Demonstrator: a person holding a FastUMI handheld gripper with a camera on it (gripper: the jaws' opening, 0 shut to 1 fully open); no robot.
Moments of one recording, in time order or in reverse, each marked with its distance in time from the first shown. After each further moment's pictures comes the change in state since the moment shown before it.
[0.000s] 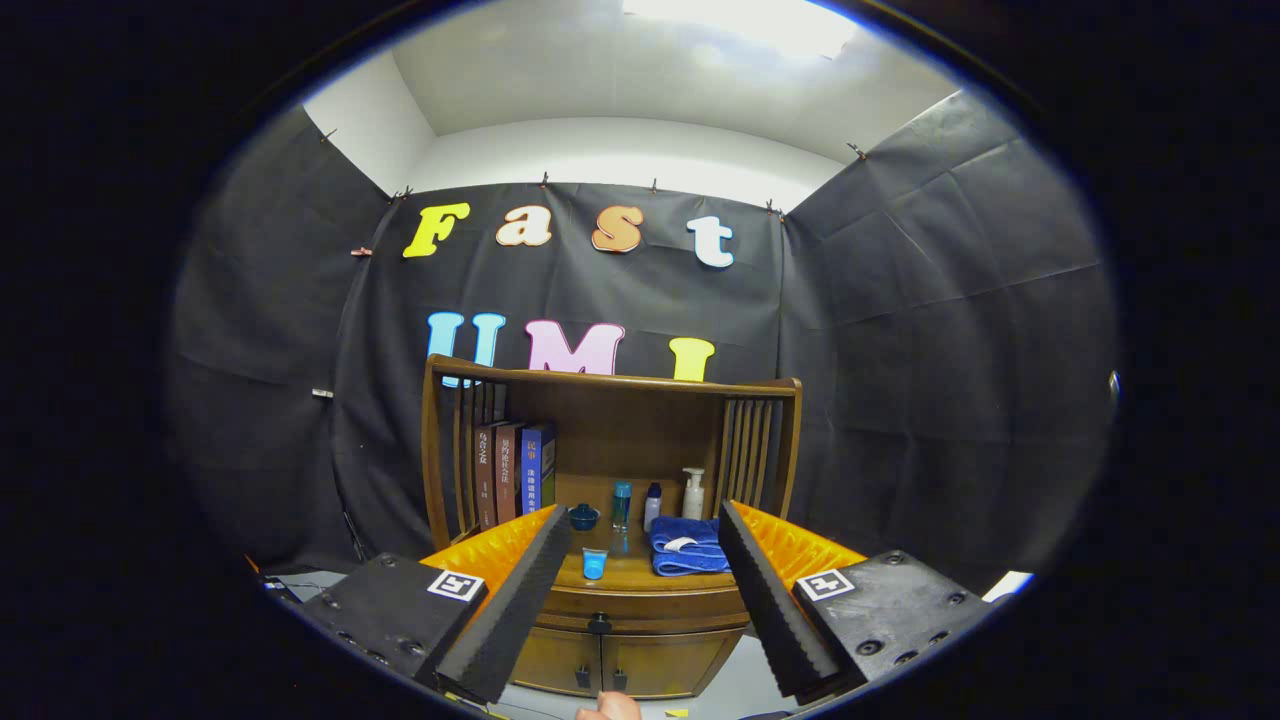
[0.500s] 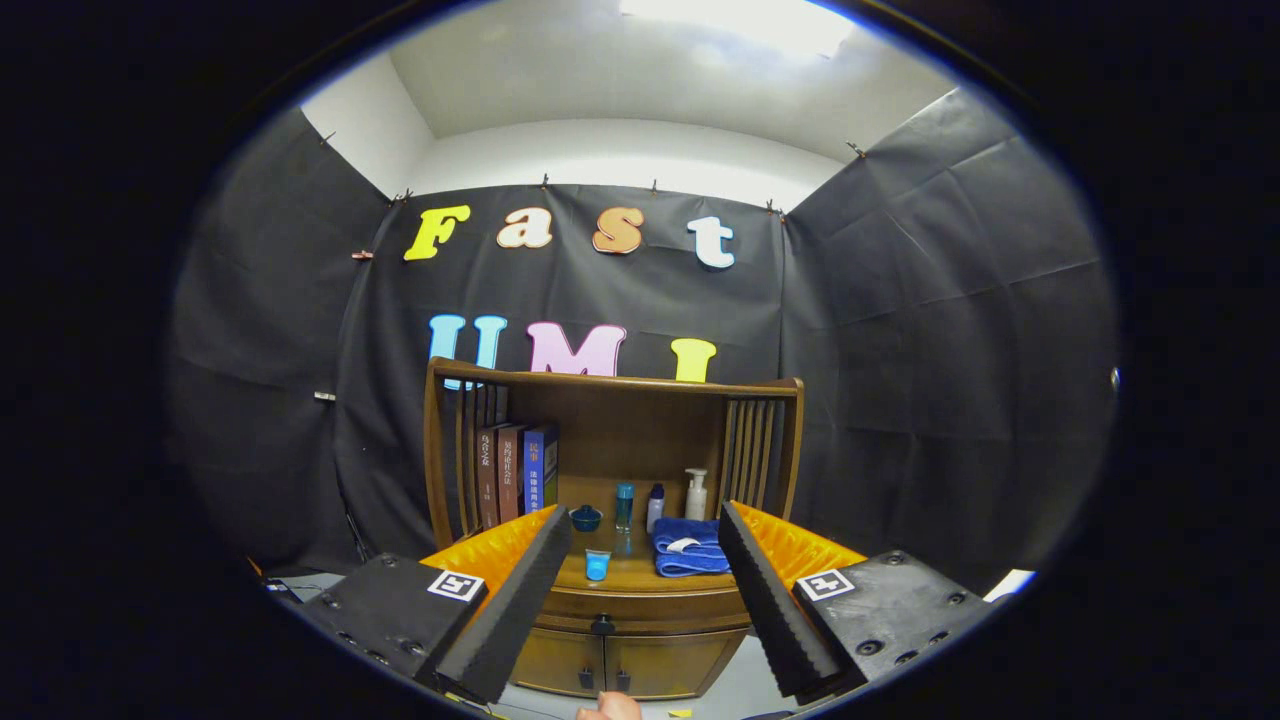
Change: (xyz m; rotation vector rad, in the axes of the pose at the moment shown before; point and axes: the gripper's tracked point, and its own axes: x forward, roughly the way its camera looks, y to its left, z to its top) arm 0.001 0.000 0.000 0.004 -0.004 0.005
